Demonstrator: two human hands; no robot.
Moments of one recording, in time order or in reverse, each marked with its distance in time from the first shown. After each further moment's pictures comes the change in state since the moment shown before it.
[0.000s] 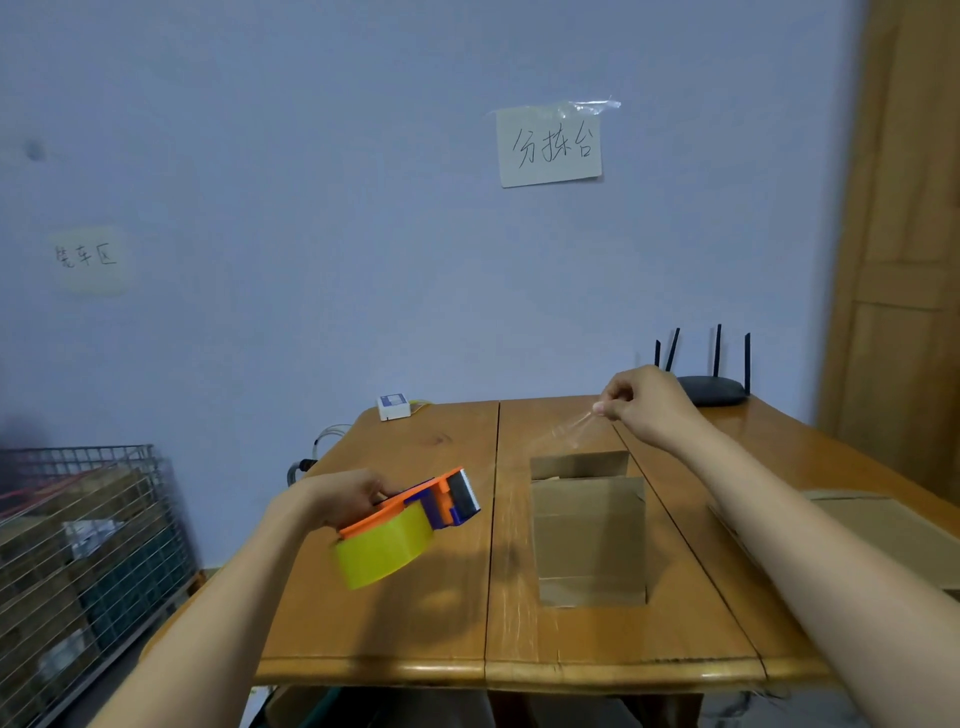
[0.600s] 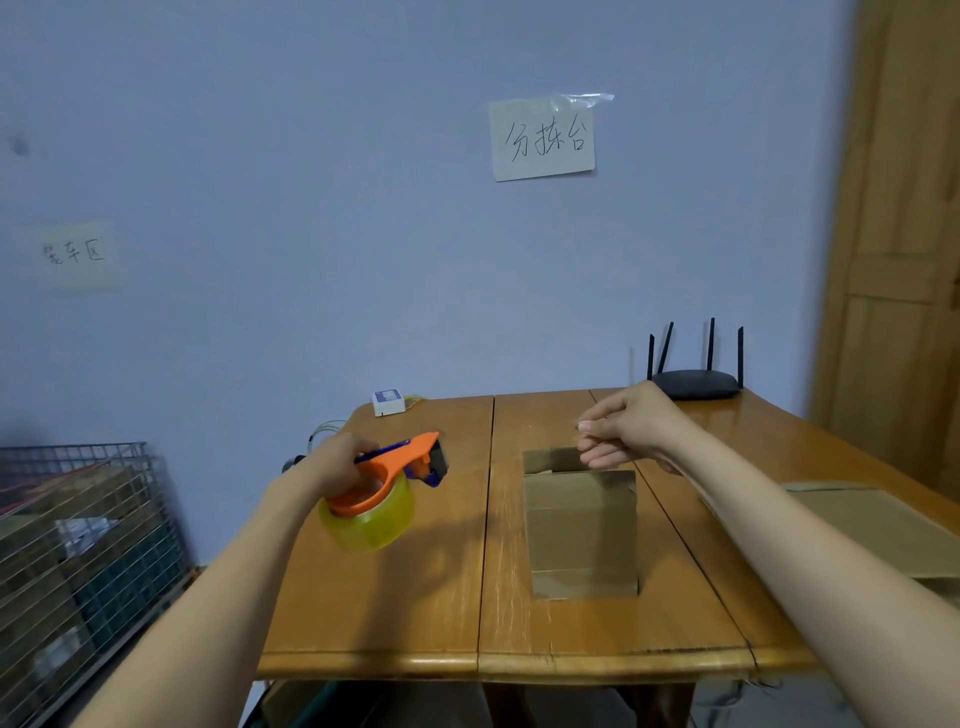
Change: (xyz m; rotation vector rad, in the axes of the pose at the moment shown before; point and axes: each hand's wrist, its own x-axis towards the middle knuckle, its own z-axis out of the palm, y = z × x) left_hand 0.017 0.004 -0.017 0.283 0.420 -0.178; right_hand -0.023 0.000 0.005 0.559 -0.263 0.267
